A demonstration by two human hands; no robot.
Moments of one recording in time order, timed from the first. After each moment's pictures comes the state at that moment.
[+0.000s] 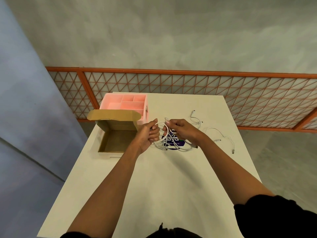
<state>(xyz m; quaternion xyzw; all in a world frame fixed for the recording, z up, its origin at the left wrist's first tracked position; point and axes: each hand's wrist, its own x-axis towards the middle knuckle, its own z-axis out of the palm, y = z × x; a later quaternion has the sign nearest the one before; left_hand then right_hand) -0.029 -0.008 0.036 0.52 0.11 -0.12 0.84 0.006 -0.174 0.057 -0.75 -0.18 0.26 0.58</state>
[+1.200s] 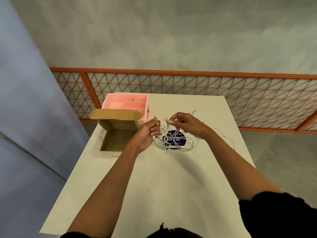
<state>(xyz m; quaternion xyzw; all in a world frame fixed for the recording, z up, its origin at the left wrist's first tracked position) -0.037 -0.006 0.040 0.51 0.05 -0.12 0.85 0.021 -0.190 0.066 -0.81 -0.22 0.21 0.51</state>
